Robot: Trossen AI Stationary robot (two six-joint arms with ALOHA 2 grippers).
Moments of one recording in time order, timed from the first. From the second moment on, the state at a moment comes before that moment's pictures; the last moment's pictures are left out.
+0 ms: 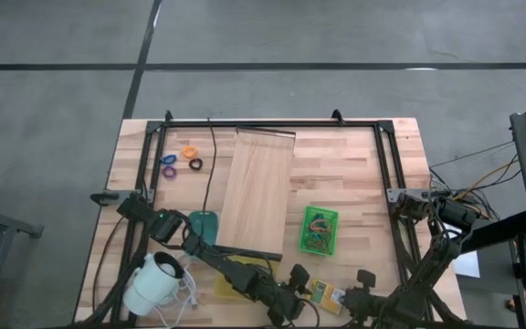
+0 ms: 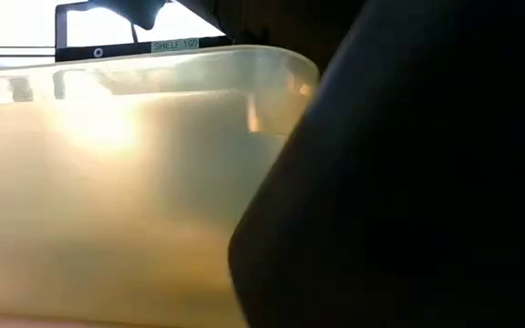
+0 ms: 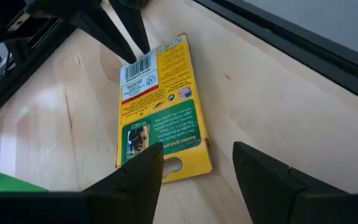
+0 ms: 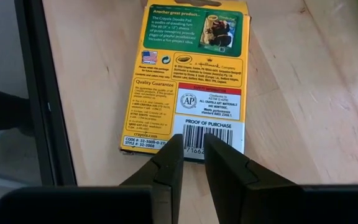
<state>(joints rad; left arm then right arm) -0.54 2.45 1.75 0.03 -0.29 0.40 1.14 1.93 1.18 -0.67 0.55 1.46</state>
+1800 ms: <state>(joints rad) -0.49 2.45 1.69 0.09 -0.27 0.42 1.14 1.93 1.18 -0.64 0.55 1.46</state>
